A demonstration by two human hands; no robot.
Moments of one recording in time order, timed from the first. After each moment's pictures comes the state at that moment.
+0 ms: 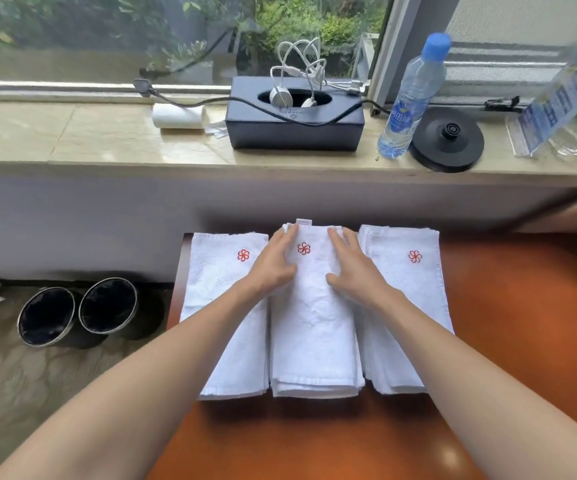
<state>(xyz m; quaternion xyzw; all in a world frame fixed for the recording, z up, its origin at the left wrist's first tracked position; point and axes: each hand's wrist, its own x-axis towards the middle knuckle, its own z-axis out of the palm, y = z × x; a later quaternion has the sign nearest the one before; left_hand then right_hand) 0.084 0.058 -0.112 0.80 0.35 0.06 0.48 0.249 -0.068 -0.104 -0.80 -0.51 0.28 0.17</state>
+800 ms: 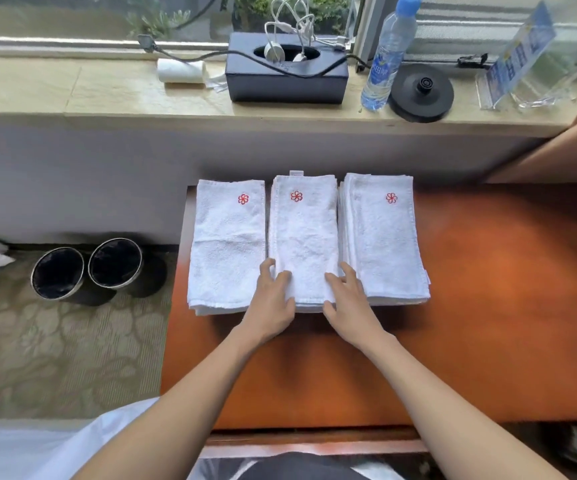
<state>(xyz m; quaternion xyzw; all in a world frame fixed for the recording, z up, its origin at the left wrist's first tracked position) -0.019 -0.109 -0.117 0.84 0.38 0.00 0.38 0.135 -0.229 -0.099 -0.82 -0.45 0.33 0.15</state>
